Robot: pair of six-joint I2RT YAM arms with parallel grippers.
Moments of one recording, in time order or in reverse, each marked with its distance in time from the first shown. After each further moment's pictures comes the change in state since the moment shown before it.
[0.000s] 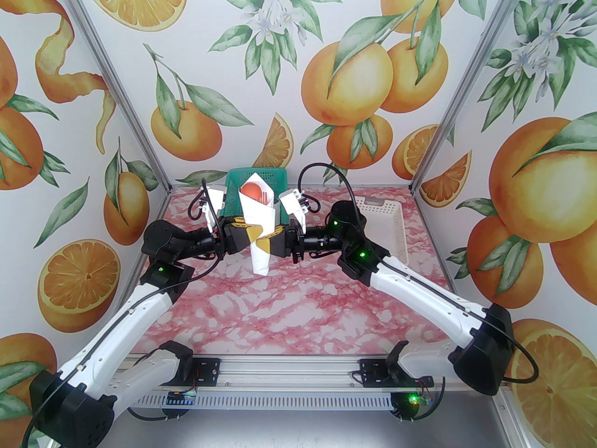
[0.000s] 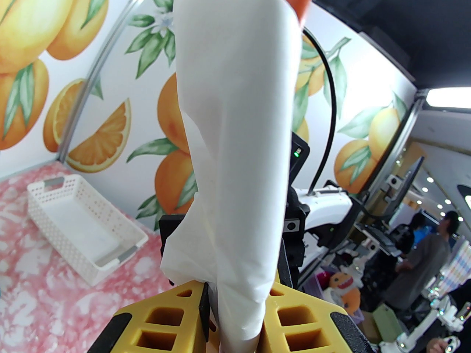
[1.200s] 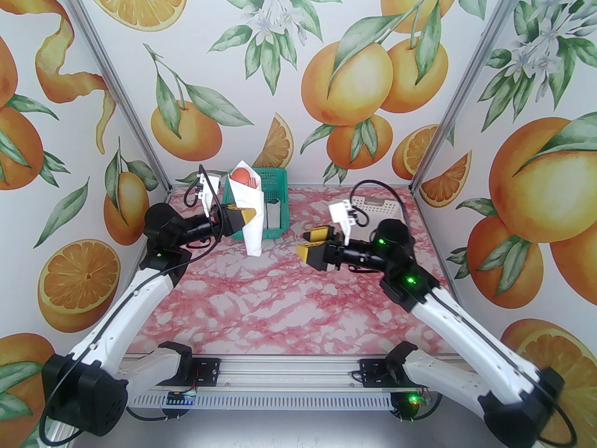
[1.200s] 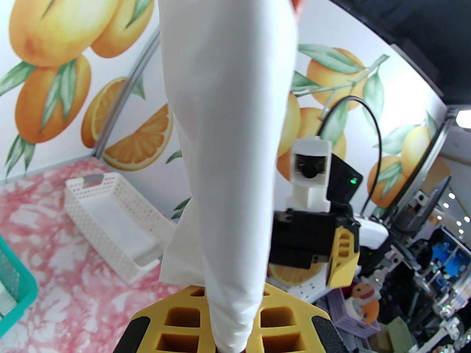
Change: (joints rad) left arm 0.169 0.140 0.088 -0.079 0.047 0.056; right arm -0.193 -0.425 -0.248 -0.266 0.226 -0.077
